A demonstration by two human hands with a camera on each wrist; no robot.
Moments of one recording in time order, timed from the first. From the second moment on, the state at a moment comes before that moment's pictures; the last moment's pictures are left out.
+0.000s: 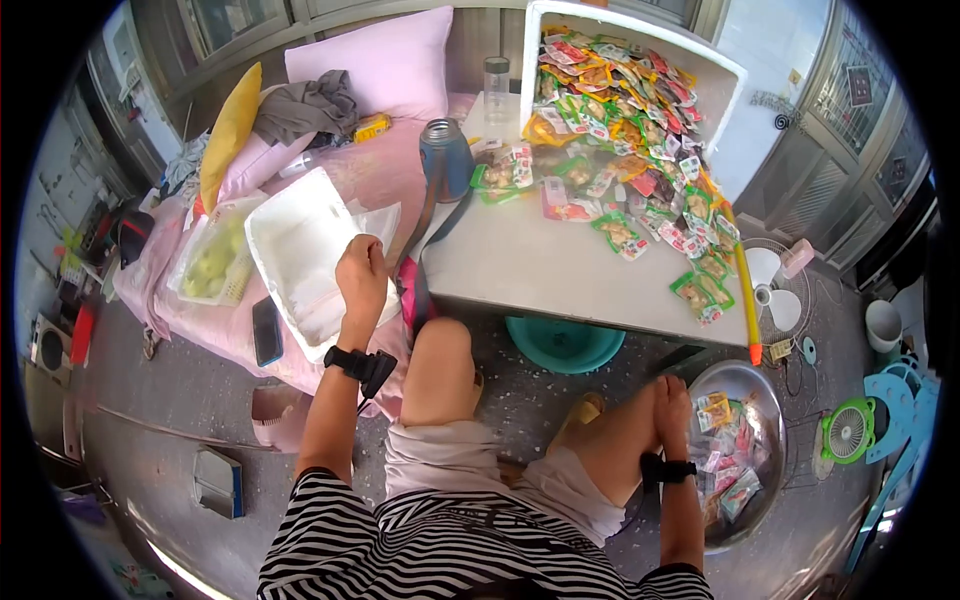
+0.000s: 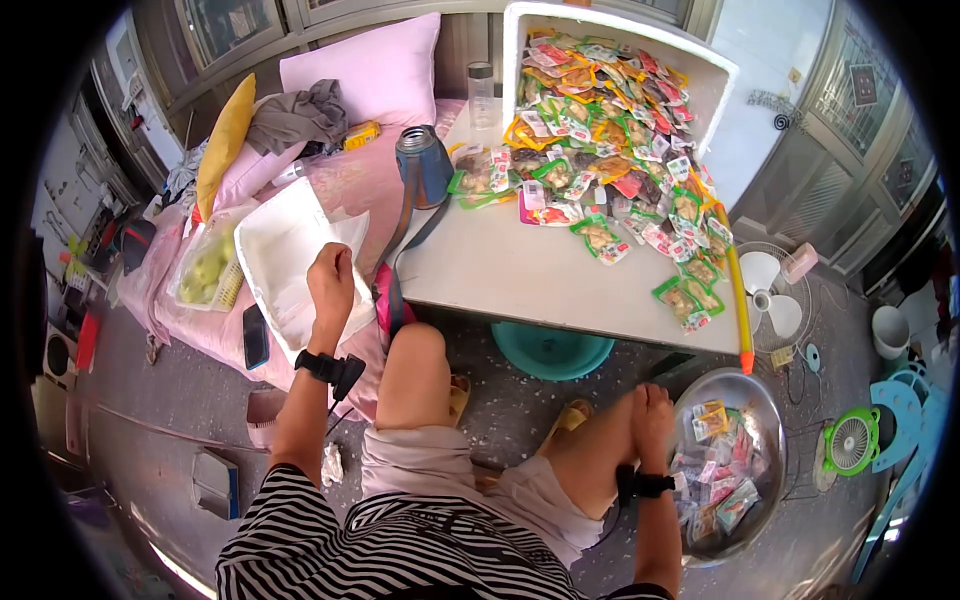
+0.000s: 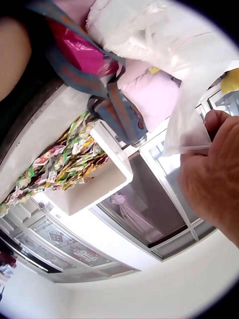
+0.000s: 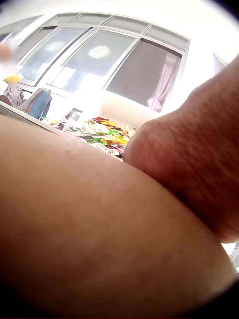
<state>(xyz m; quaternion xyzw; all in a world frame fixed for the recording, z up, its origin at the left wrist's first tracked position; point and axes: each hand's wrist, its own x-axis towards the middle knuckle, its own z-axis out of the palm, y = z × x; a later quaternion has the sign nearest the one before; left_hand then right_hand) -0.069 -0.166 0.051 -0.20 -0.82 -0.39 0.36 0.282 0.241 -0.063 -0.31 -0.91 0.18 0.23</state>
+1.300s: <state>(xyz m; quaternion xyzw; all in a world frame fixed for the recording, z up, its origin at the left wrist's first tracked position) -0.028 -0.008 -0.035 -0.40 -0.82 -0.36 0.19 0.279 0.236 -0.058 -0.34 -0.88 0.20 0.26</state>
